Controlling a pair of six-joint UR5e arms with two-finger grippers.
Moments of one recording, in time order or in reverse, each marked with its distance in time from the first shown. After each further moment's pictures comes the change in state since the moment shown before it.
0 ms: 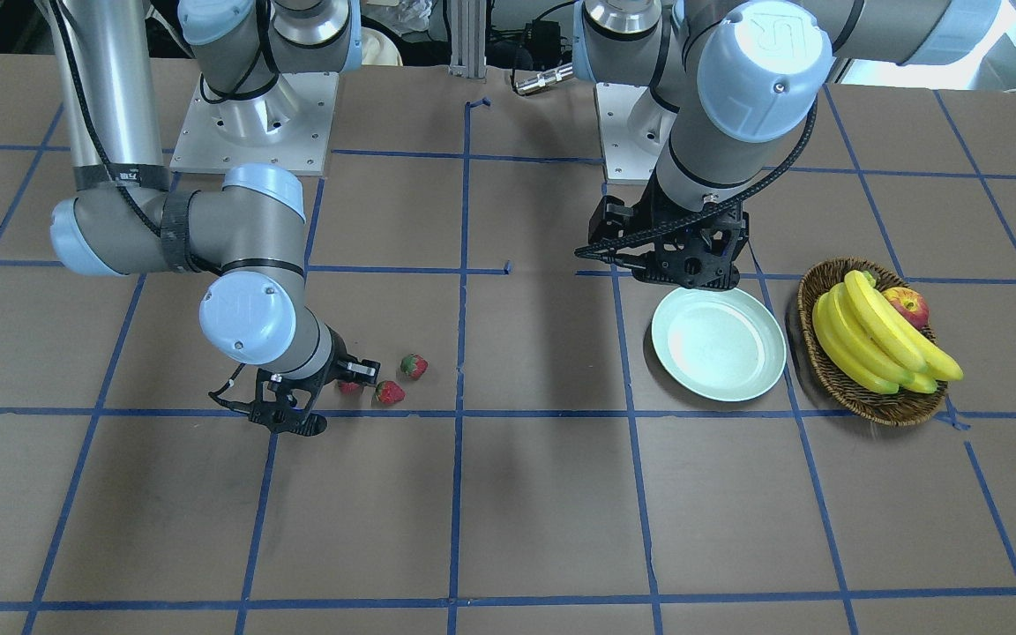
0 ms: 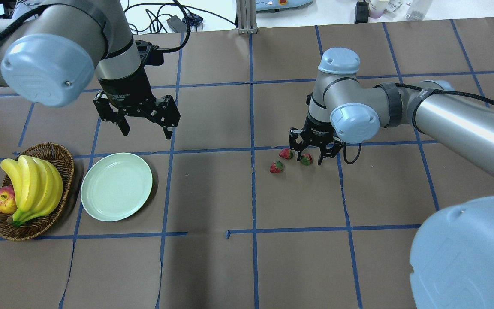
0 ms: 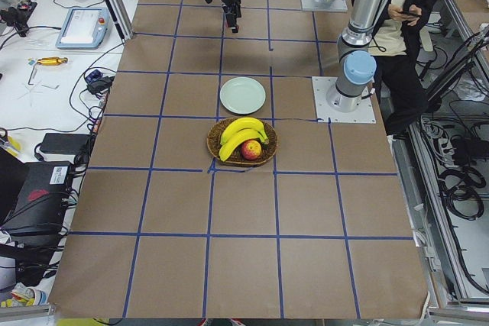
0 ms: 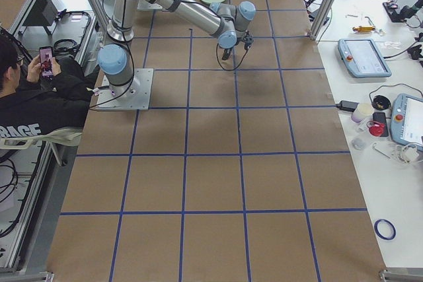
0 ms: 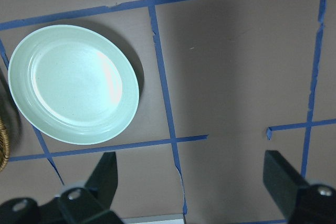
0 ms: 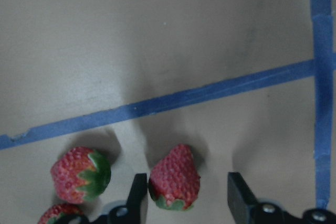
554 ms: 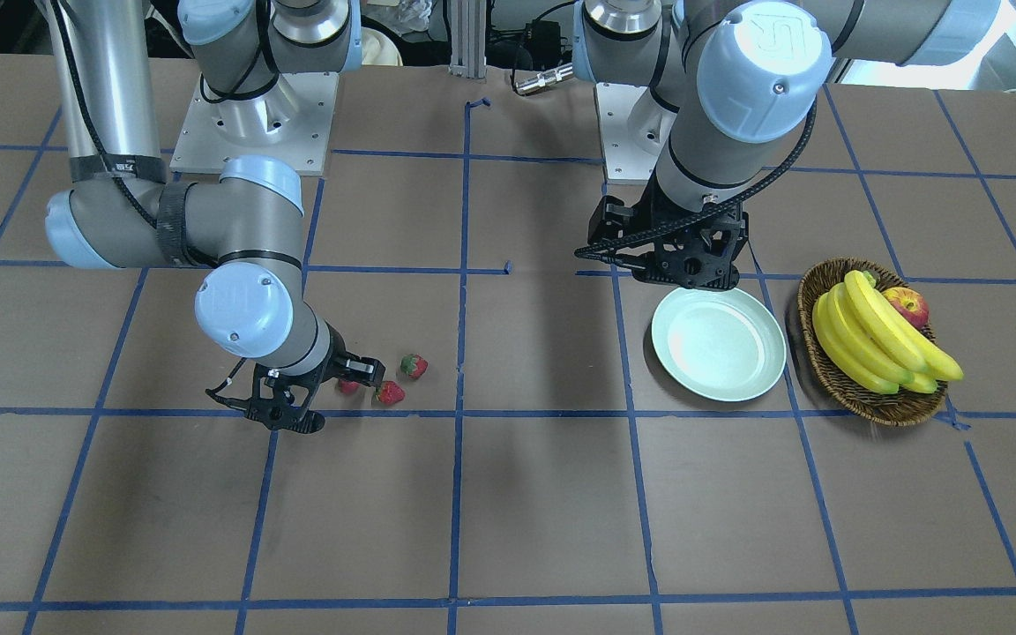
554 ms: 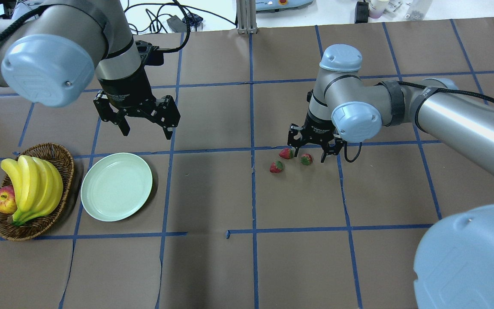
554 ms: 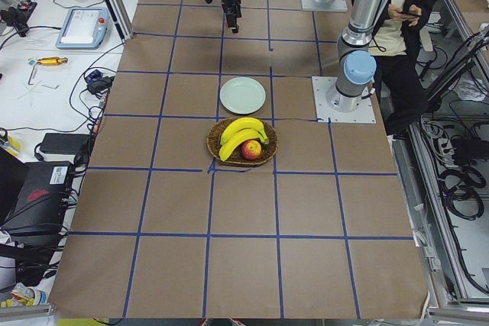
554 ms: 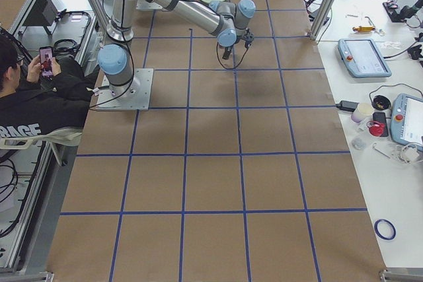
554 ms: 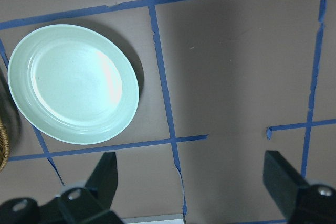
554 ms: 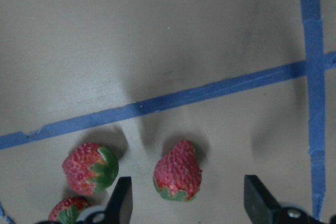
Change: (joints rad) left arm 0.000 0.000 -0.001 0.000 -0.001 -0.001; right arm 0.000 -0.017 -0.001 -0.002 0.002 0.007
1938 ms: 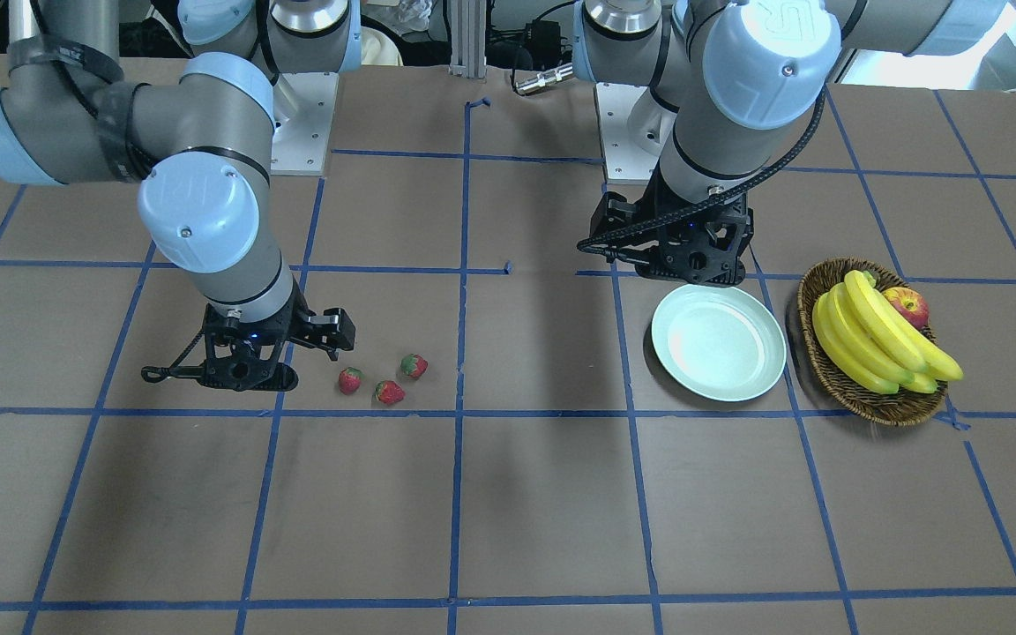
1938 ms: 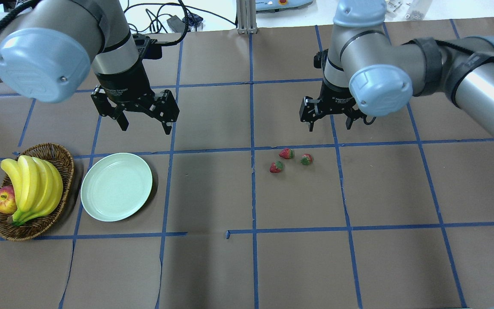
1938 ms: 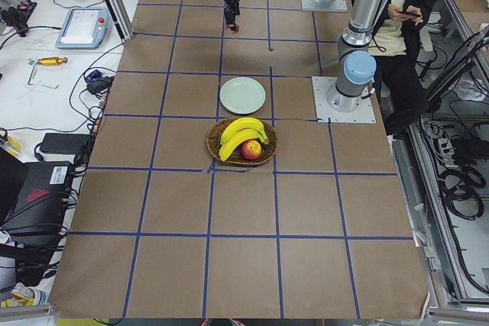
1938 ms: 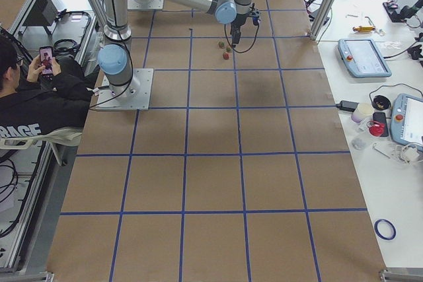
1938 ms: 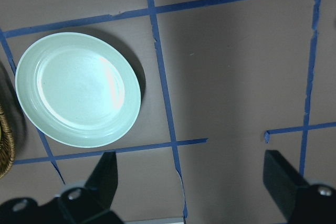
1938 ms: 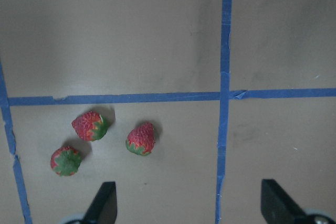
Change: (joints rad) left arm 0.000 0.001 0.020 0.000 -0.001 0.000; right arm -0.002 -0.155 -0.060 0.089 -0.116 -0.193
